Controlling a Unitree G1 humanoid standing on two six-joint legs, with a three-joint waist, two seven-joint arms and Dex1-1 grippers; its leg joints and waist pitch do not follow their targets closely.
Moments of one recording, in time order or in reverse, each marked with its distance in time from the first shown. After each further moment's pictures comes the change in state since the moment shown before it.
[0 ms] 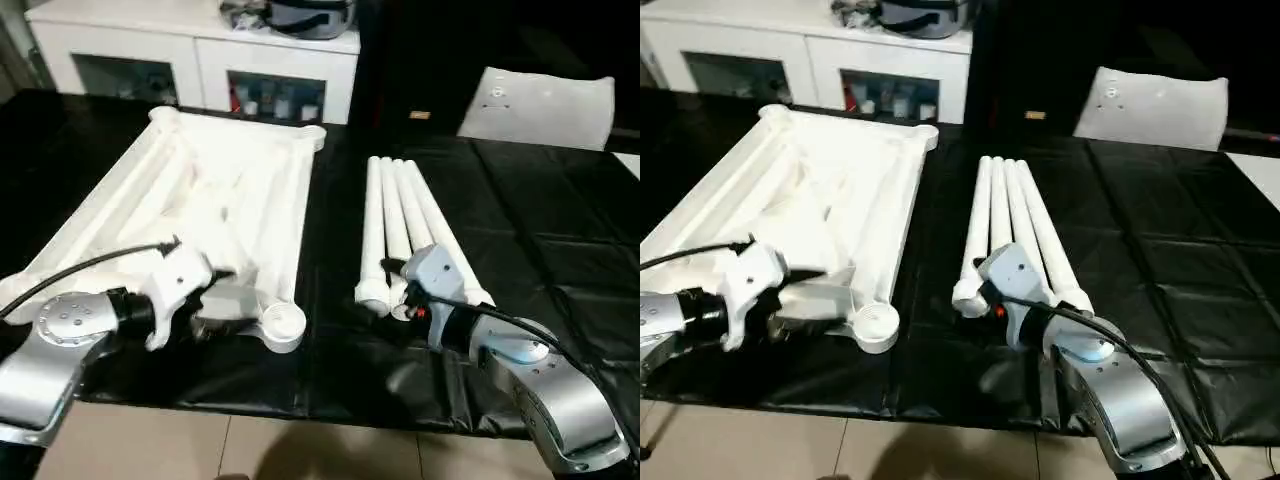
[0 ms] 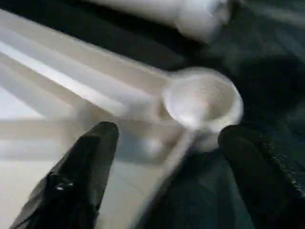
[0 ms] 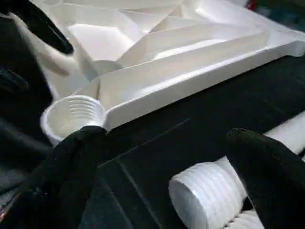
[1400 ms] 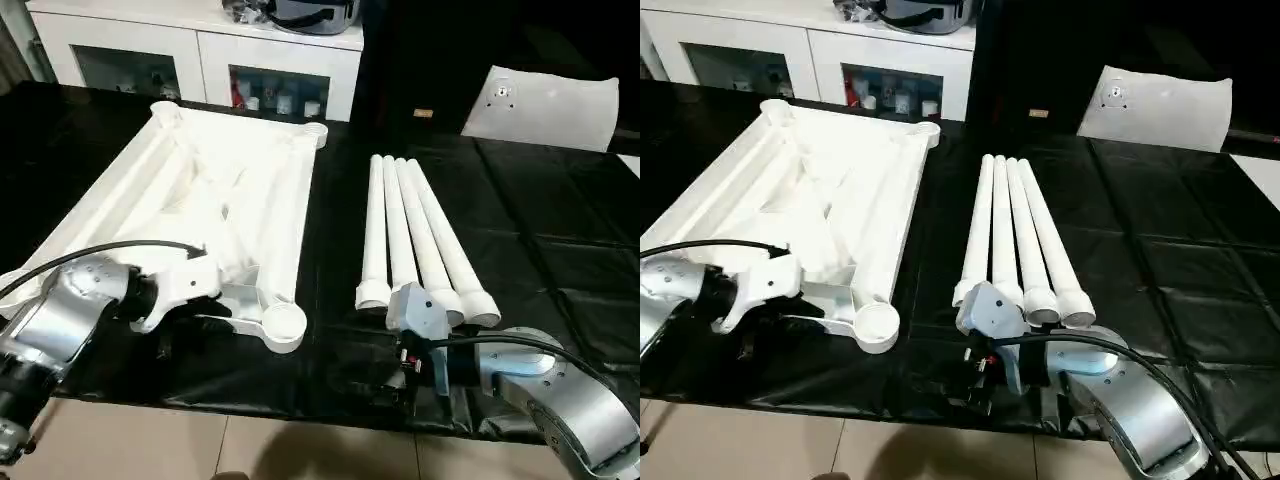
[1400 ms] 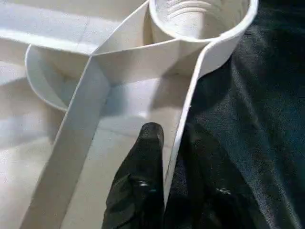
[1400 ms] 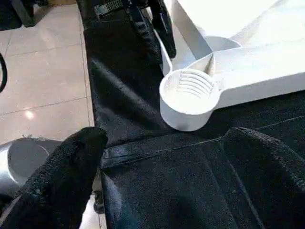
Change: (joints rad) left arm -0.284 0.010 -0.218 0.385 0.211 -0.212 -0.229; right arm 0.009 -0.140 0.105 -0.085 0.088 0.040 0.245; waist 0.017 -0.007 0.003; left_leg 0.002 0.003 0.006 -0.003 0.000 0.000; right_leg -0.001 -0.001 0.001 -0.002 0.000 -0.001
